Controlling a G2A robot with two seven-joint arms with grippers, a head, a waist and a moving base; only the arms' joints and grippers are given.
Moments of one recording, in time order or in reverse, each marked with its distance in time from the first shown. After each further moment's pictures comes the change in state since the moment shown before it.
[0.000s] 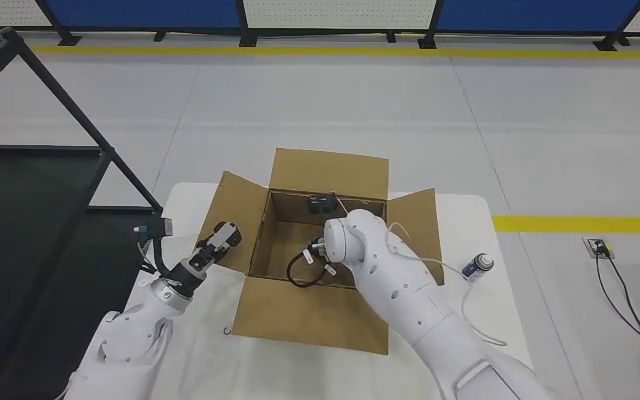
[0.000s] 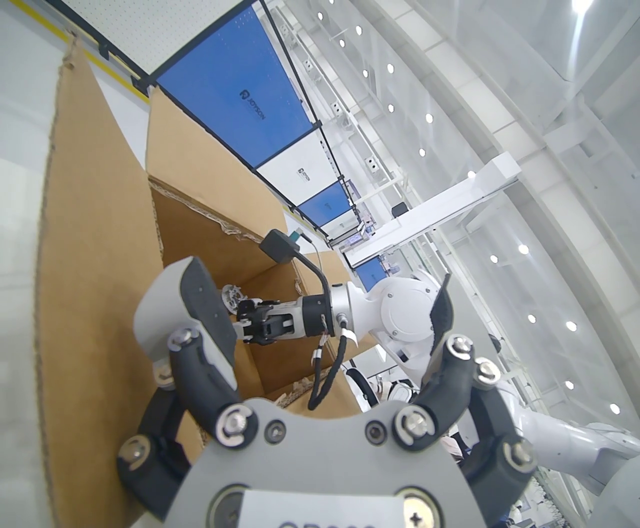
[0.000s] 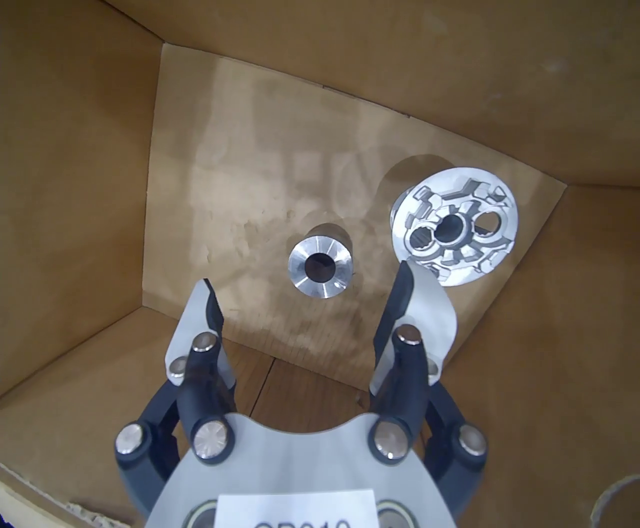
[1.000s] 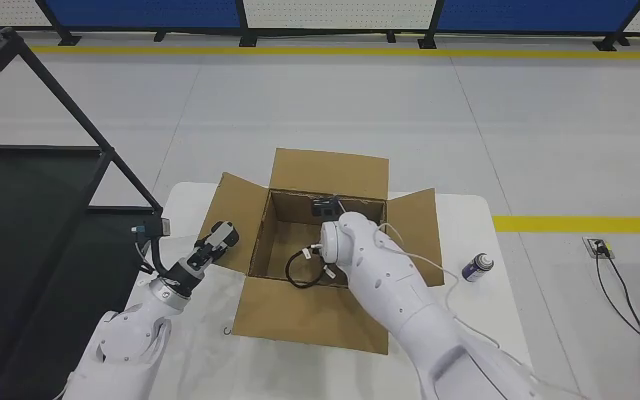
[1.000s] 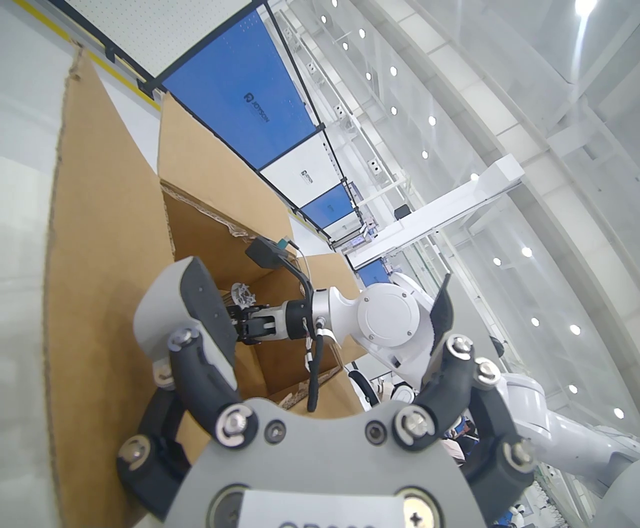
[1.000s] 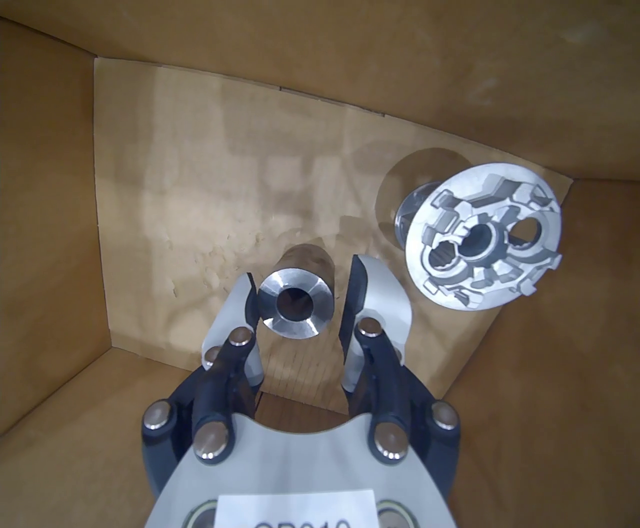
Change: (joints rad) left arm -0.002 0.003 -0.005 0.011 0.002 0.001 0.002; right arm 0.103 -0.116 -0.030 0.339 0.070 -0.019 -0.172
